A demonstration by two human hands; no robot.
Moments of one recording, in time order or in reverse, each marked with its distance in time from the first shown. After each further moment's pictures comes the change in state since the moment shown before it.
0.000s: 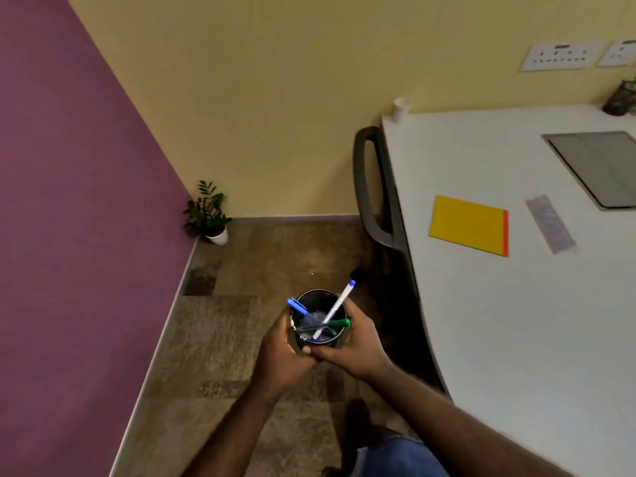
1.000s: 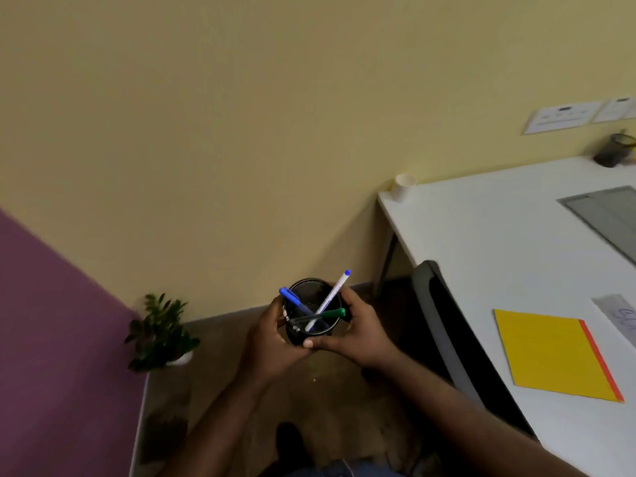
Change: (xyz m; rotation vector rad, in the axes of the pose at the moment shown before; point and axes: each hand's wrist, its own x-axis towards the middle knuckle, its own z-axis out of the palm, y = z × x) left_hand 0.521 -0.034 -0.105 0.053 -0.157 0.211; right_hand 0.481 0.004 0.011 -0.035 0.168 0.043
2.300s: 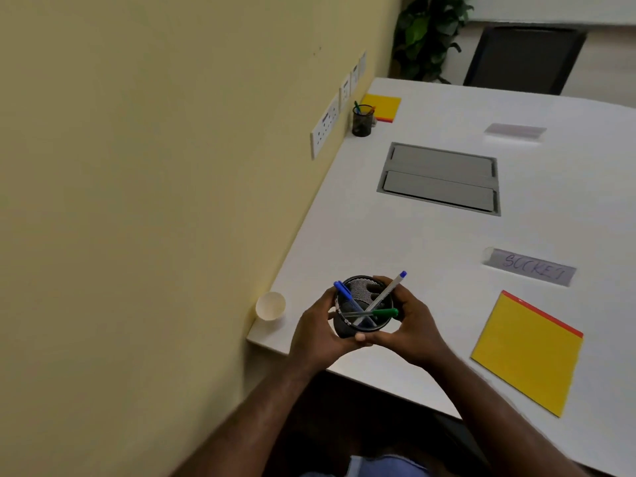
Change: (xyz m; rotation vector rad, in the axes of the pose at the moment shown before) left_hand 0.471 0.083 0.316 -0.079 -1.095 0.478; right_hand 0.234 0.118 -0.264 -0.105 1.031 0.356
